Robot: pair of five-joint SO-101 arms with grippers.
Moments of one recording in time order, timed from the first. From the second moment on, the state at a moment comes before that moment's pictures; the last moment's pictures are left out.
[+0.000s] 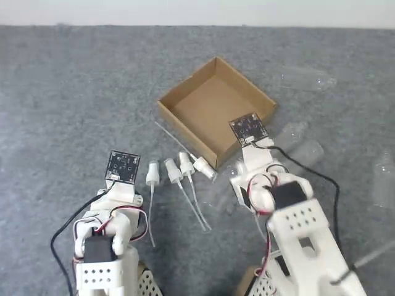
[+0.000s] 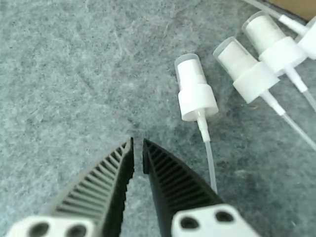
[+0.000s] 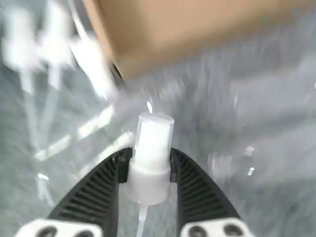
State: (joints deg) left arm -9.1 -103.3 97.1 72.4 -8.5; right arm -23.5 -51.3 57.6 60.7 5.6
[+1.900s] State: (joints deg) left arm -9.1 -103.3 97.1 72.4 -8.5; right arm -10.0 24.4 -27.0 70.4 14.3
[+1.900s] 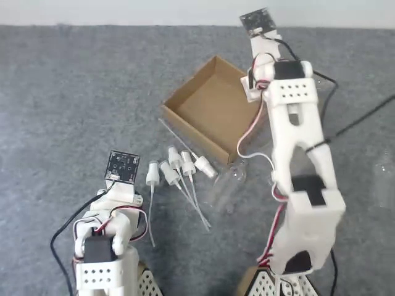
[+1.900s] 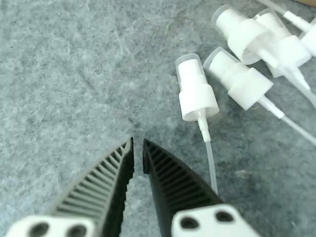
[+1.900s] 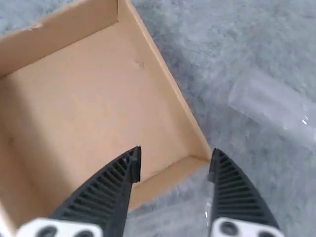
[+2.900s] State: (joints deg) left arm -9.2 -103.3 97.1 72.4 -8.5; right arm 8.2 48.5 -44.2 85.3 12.7
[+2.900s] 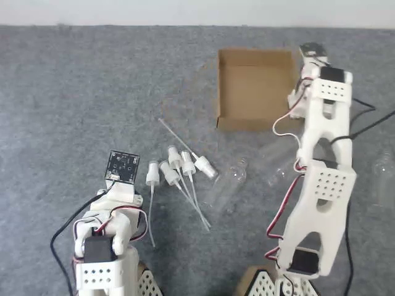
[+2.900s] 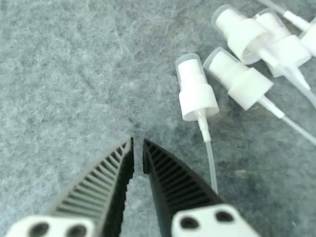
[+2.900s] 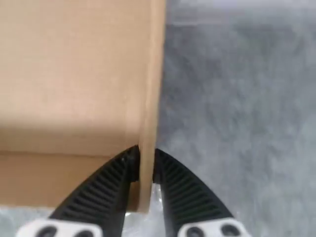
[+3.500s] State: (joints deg) left arm -9.1 -103.3 97.1 72.4 -8.5; right arm 5.6 46.3 -44.6 99.7 20.5
